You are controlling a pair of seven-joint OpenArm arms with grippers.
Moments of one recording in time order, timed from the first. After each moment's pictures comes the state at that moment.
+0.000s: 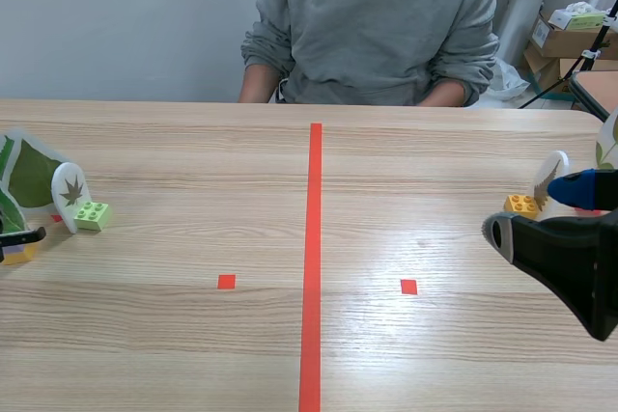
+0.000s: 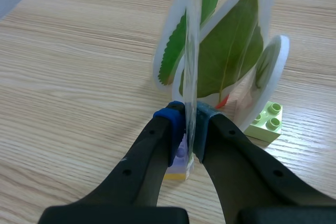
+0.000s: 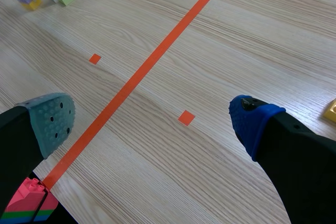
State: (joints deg) left arm 6.1 -19.3 -15.7 63.8 -16.1 -8.9 -10.3; right arm -34.2 25.9 23.9 114.3 45.8 45.3 -29.5
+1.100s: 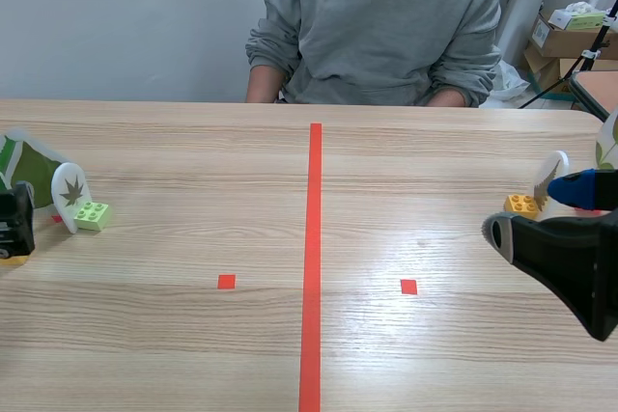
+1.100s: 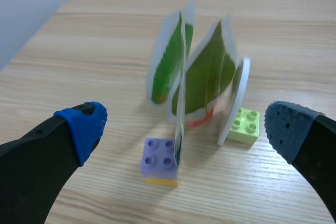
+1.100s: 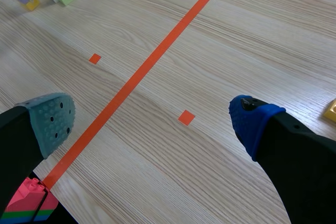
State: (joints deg) left arm 15.0 -21.0 -16.9 78.8 -16.2 -8.5 -8.1; right arm -34.2 25.9 23.9 114.3 45.8 45.3 -29.6
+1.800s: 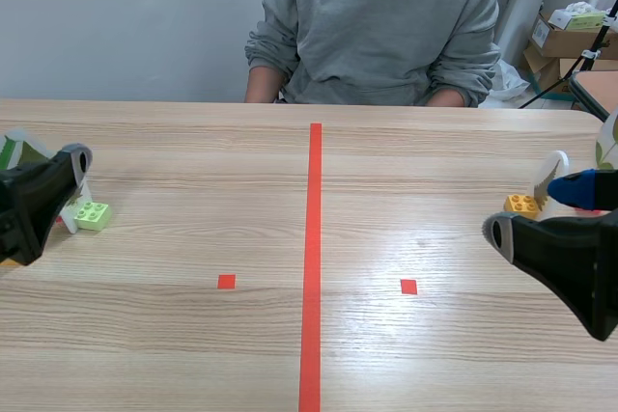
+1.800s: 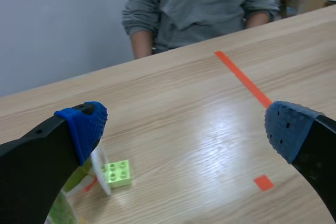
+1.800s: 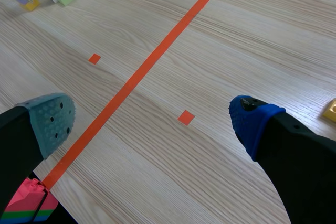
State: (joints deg) left arm 33.6 -26.1 -17.7 110.0 -21.4 -27.0 -4.7; right arm -34.2 25.9 23.9 114.3 45.8 45.3 -29.6
